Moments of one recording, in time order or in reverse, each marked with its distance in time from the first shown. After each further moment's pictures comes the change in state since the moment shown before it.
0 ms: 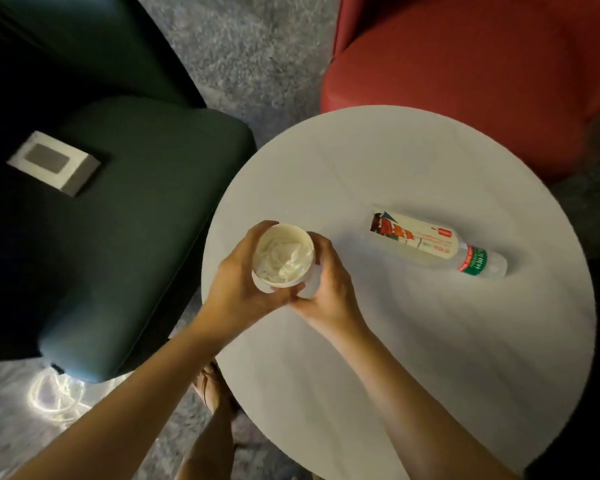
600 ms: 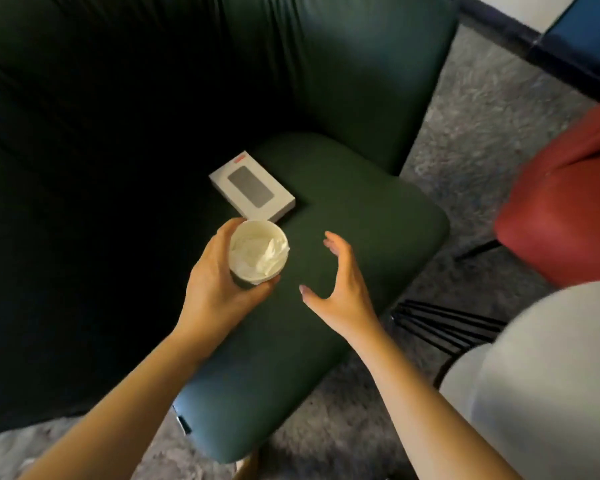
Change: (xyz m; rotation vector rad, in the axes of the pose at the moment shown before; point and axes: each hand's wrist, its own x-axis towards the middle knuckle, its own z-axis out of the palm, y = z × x) left_hand 0.015 -0.252 -0.318 0.168 0.487 -0.286; right_hand 0.178 -0.102 0.341 -0.061 -0.399 0.010
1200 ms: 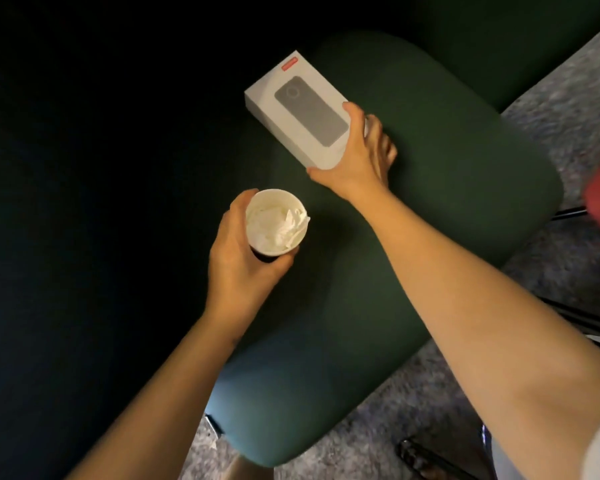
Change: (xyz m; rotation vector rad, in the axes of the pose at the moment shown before) left_hand 0.022 -0.148 0.043 -0.168 0.023 -0.263; right_hand 0.186 0.043 0.137 -0.510 0.087 0.086
